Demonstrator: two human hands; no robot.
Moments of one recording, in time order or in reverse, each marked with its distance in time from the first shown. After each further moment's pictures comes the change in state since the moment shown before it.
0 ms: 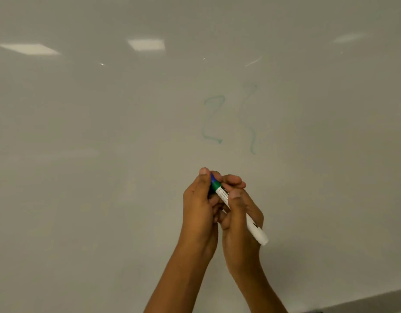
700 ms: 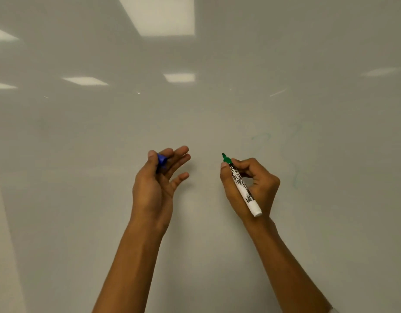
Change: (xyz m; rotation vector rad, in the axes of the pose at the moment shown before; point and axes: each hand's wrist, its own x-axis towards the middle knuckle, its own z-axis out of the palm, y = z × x) left_hand 0.033 0.131 -0.084 0.055 0.186 0.262; right_hand 0.091 0.002 0.081 -0.462 -0.014 -0.718
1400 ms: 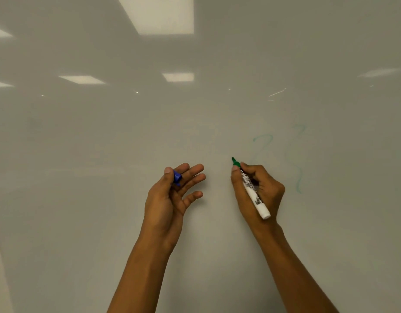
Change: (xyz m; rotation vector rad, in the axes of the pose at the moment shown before) left_hand 0.004 -0.032 -0.005 0.022 -0.054 -0.116; right_hand -0.003 0.035 -0.001 -0.017 0.030 0.064
